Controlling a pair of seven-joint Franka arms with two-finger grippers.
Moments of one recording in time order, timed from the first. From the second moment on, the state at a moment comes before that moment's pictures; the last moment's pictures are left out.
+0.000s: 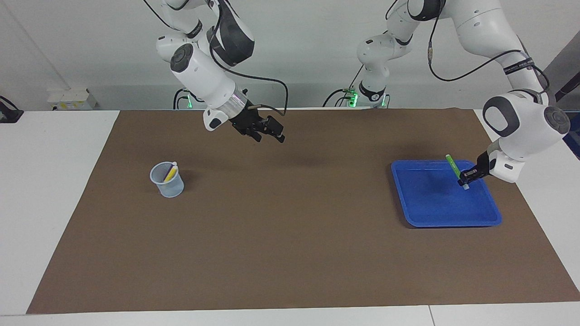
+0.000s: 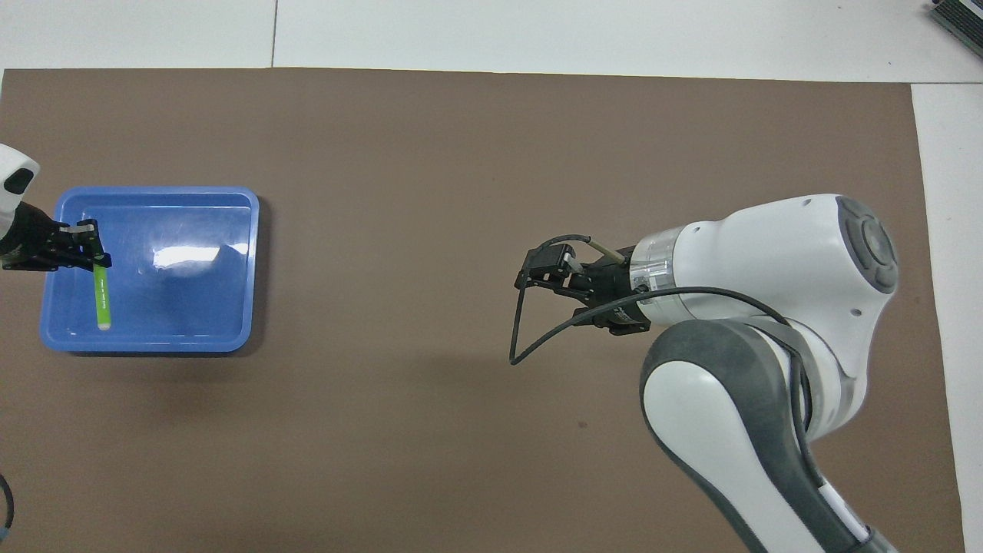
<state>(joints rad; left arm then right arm) 0.30 0.29 -0.10 -1.75 -0.05 1.92 -0.07 0.17 0.01 0.23 -1.96 0.60 2.10 0.57</state>
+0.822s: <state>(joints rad) 0.25 0.08 -0.11 -1.75 -0.44 1.73 -0.72 0.17 0.01 0.23 -1.96 0.60 2.10 0.57</state>
